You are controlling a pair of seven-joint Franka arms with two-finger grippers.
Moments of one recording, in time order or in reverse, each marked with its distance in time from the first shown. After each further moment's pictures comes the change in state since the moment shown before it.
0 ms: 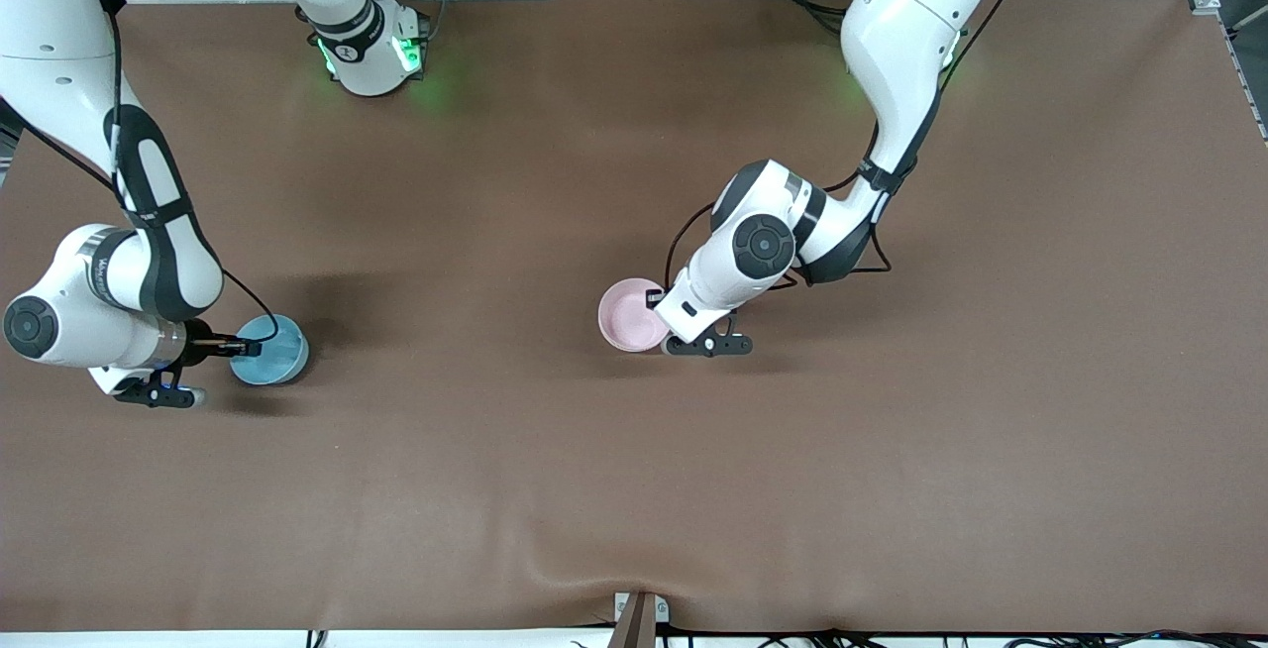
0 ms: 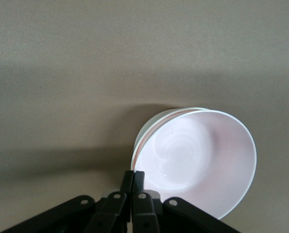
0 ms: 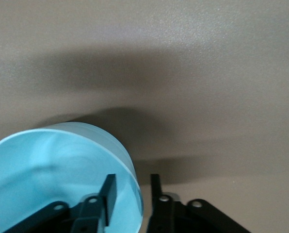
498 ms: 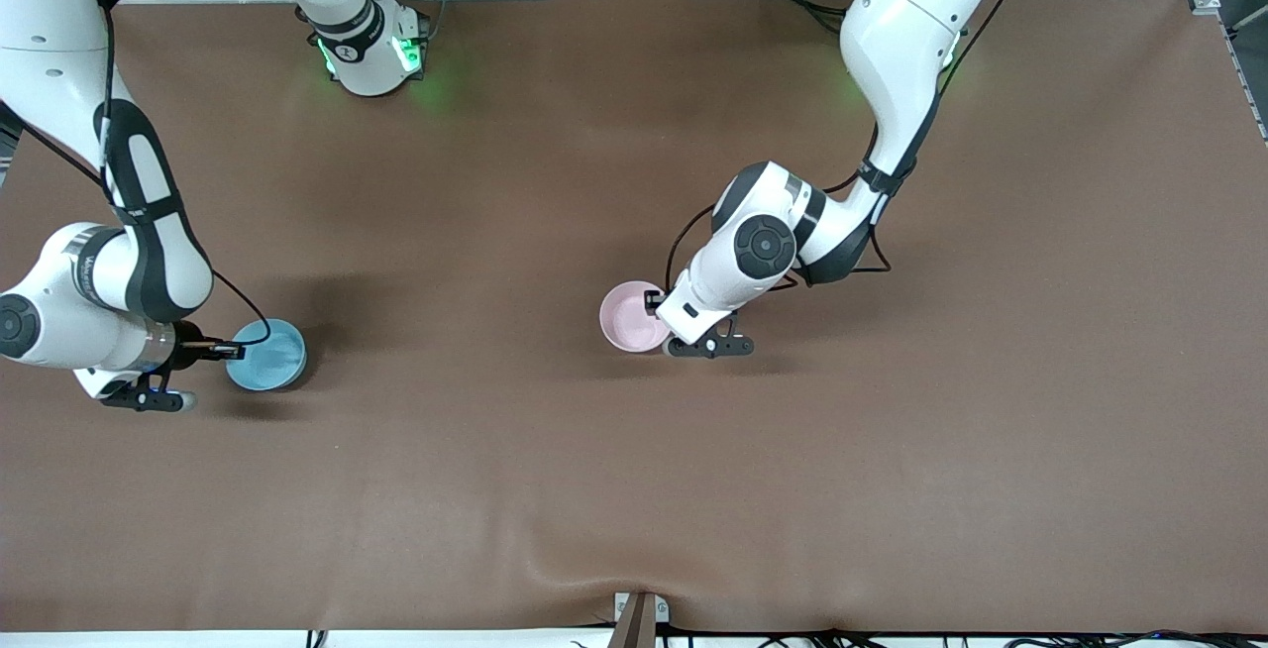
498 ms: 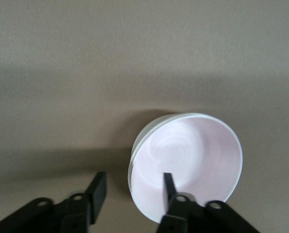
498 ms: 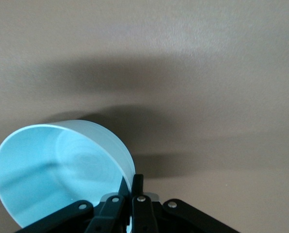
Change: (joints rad) left arm 0.004 0.003 0.002 0.005 0.000 0.021 -0.008; right arm -0.001 -0.021 0.003 0.028 0.007 -0.014 -0.023
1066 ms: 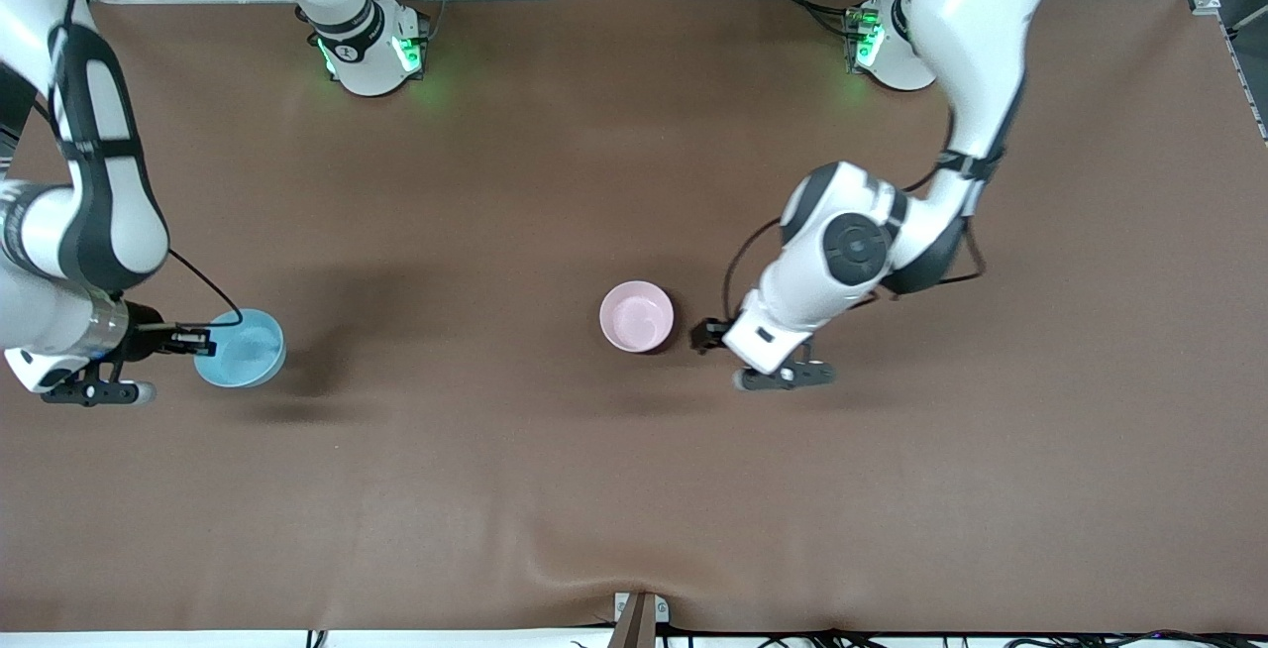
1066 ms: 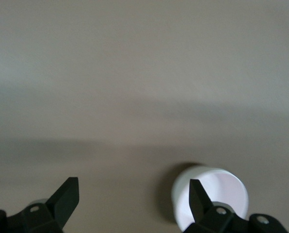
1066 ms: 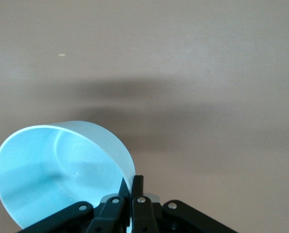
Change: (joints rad) left arm 0.161 -0.143 0.005 0.023 0.153 -0.102 0.000; right arm 0.004 -0.215 0.080 0.028 0.010 -0.189 -0.015
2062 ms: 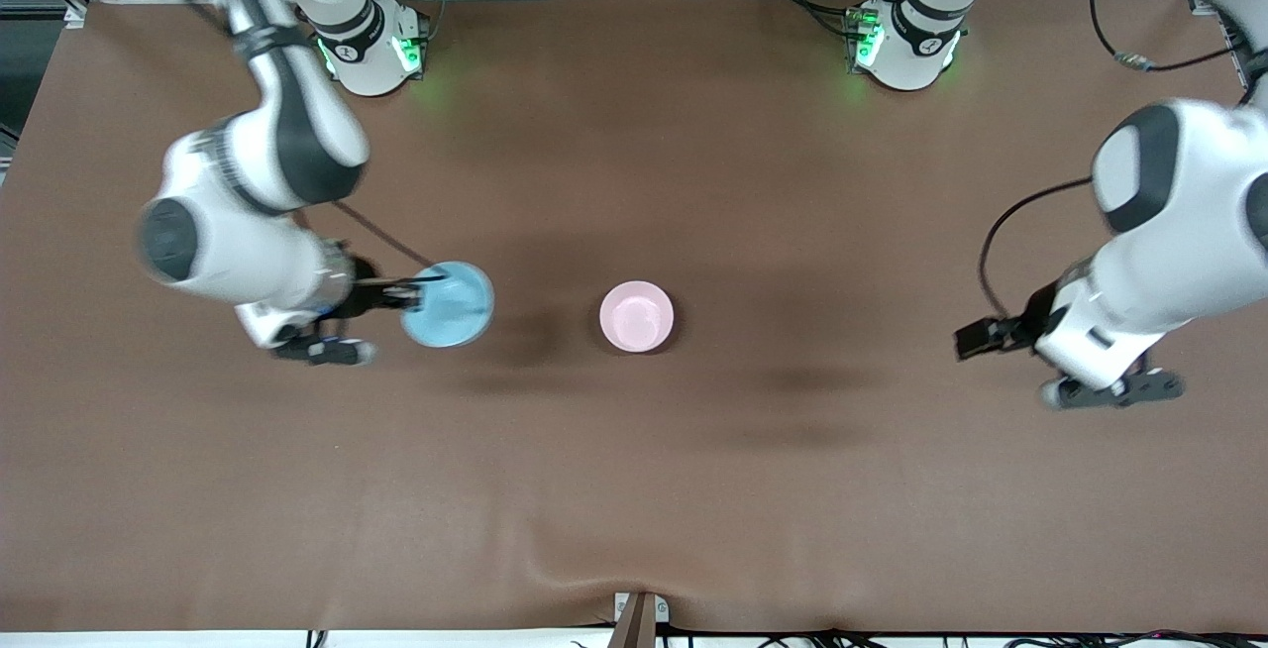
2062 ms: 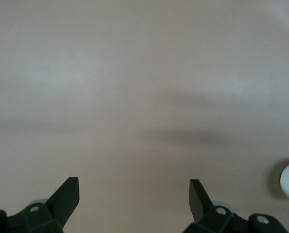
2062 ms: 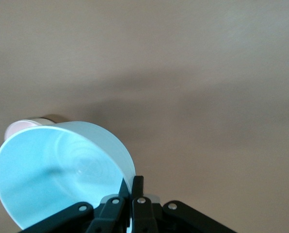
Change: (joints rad) left arm 0.329 -0.254 0.044 0.085 0.044 -0.487 0.337; right arm 0.441 -0.065 0.071 -0.015 0.200 -0.016 0.596
